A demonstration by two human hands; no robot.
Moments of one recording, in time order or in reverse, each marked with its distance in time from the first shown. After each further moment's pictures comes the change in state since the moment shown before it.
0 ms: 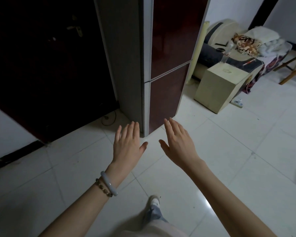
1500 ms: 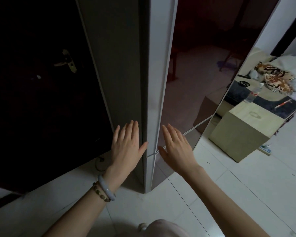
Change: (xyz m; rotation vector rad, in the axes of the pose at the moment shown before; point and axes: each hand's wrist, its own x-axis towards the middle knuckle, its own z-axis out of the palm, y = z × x) left_hand 0.490 -0.071 0.053 -0.017 0.153 -0.092; right_hand 0.492 0.120 0.032 0.013 0.031 -0.129
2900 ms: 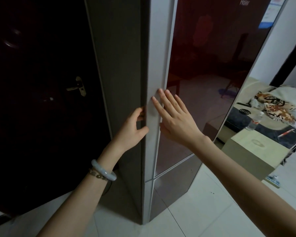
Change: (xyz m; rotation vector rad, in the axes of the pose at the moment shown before) left_hand 0.093 0.004 -0.079 -1.086 0.004 0.013; right_hand 0.099 0.029 -0.109 -0.312 0.452 -0.436
